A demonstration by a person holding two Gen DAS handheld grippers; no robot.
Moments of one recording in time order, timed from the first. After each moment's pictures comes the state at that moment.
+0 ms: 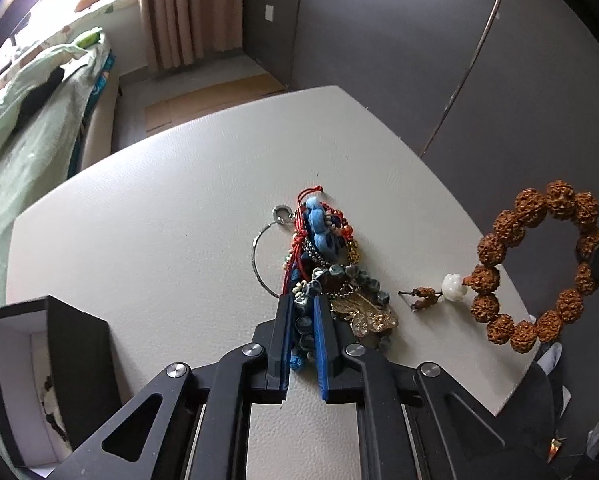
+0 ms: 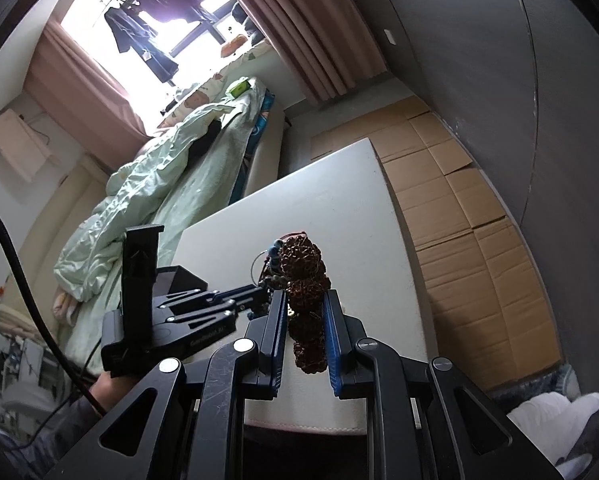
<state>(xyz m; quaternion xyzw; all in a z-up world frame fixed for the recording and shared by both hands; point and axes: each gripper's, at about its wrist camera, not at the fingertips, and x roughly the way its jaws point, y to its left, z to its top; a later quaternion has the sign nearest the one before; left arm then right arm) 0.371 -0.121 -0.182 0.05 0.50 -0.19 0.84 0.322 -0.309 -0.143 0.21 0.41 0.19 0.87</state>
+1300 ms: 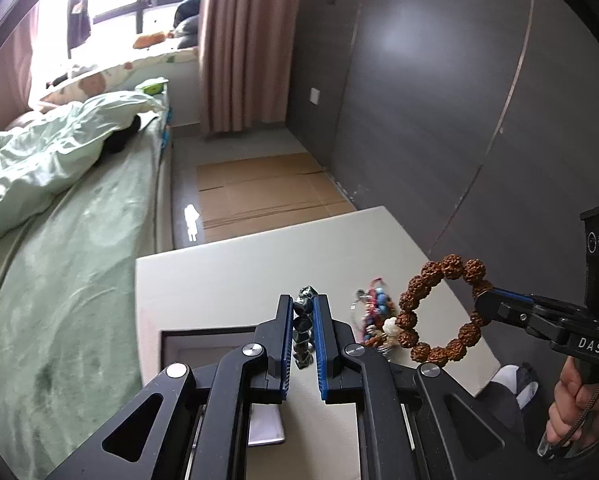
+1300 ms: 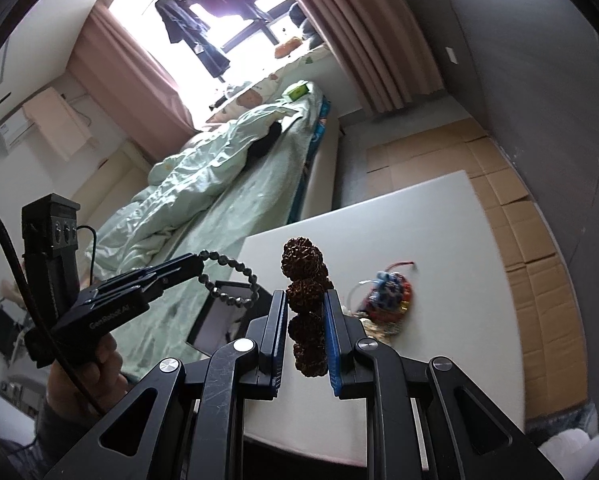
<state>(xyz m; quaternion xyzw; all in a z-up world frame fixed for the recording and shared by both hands) 0.332 -0.009 -0.061 -0.01 0.40 -0.14 0.91 0.340 -0.228 -0.104 0.19 0.38 0.27 0.87</state>
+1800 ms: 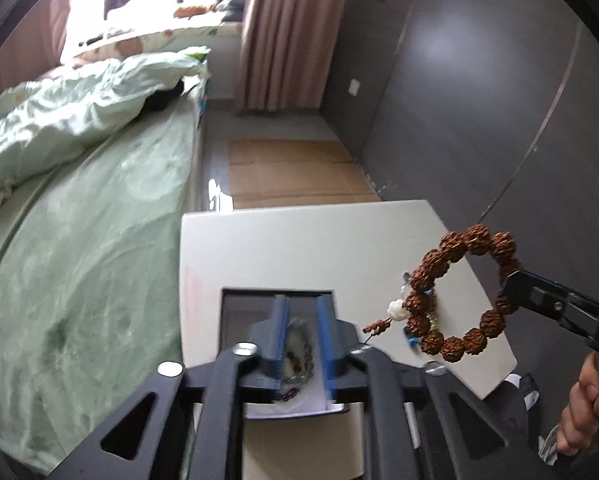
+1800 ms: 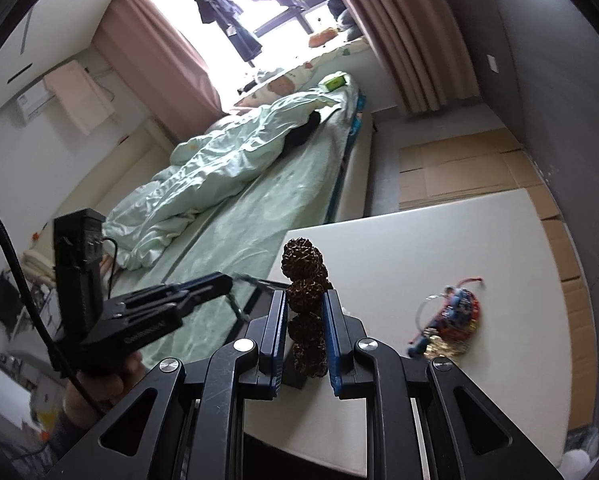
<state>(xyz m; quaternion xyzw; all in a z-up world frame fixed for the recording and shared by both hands) 0.328 0.052 -0.085 -0.06 0.43 -0.10 0.89 0.346 -0.155 -0.084 0.15 0.38 0.31 0.86</state>
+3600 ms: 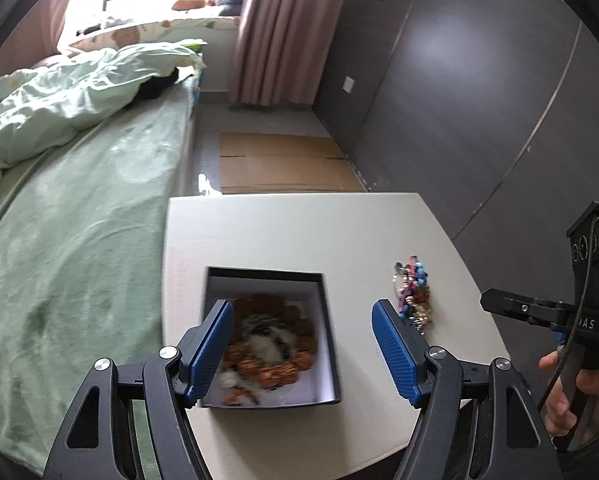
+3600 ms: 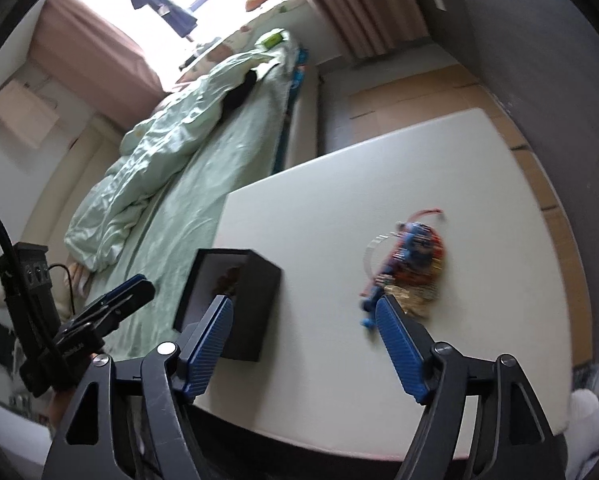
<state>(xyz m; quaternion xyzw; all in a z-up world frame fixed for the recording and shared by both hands) 0.322 0.044 -0.098 -0.07 0.43 -0.12 0.89 0.363 -0.192 -0.137 0.19 0.48 0.22 0.83</state>
